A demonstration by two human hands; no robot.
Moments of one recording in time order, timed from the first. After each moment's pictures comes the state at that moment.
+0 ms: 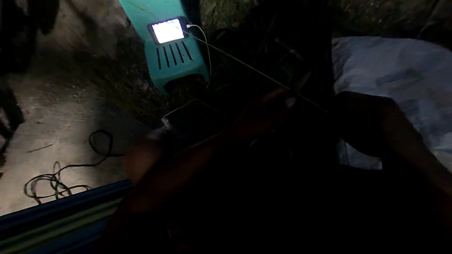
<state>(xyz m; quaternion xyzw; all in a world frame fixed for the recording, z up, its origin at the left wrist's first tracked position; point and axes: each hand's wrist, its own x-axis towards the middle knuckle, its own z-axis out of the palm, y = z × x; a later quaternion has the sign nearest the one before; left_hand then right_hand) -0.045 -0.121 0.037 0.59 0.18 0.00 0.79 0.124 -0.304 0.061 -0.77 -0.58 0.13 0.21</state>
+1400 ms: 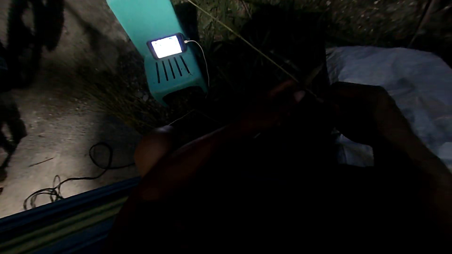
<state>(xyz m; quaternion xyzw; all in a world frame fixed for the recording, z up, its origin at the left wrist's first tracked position) 0.005 -0.097 0.038 0.62 0.12 0.03 0.77 0.157 -0.268 0.063 -0.78 -0.56 0.12 0.25</state>
